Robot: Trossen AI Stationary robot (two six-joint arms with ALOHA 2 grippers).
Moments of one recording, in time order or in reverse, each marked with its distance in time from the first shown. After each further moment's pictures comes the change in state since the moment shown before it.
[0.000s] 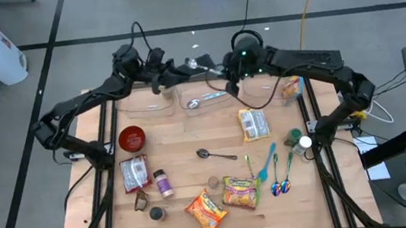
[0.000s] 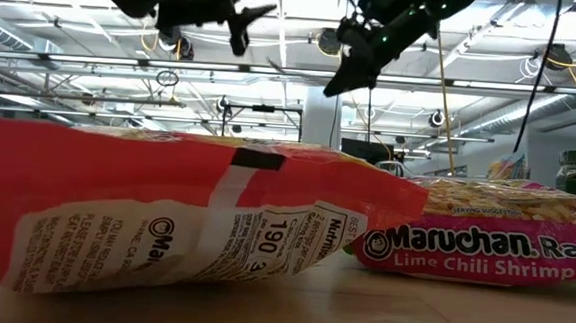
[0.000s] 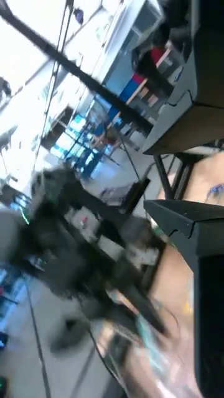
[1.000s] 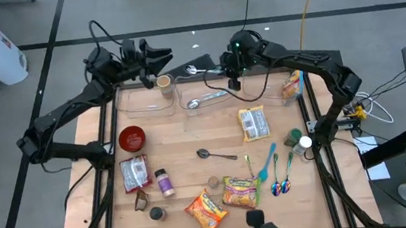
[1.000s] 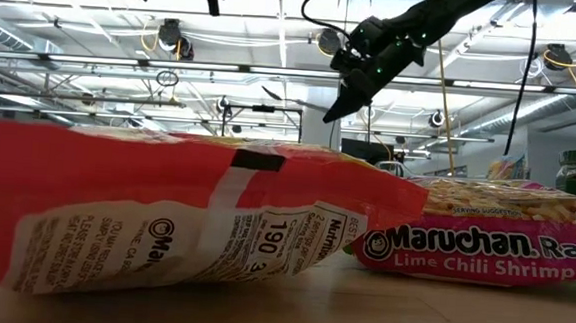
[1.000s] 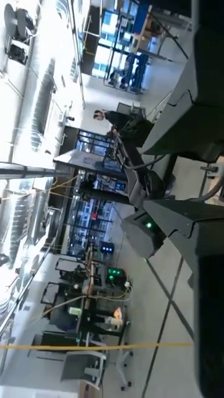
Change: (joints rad) left arm -0.002 -0.192 0.000 -0.014 -0.411 0.254; right arm -0.130 0.163 0.082 -0.047 -0.164 -0.320
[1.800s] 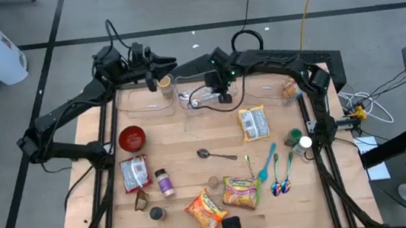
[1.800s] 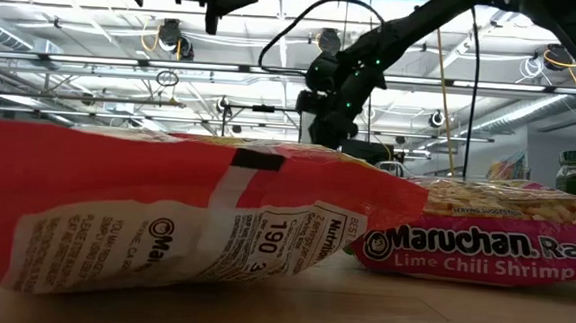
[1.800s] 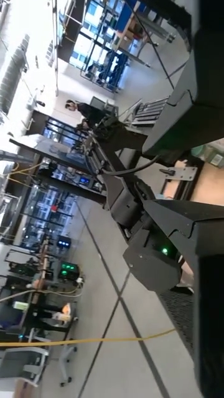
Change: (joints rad) left arm -0.004 0.001 0.000 -0.217 0.013 0.004; right arm 0.105 0.296 0.193 -0.199 0.081 -0.149
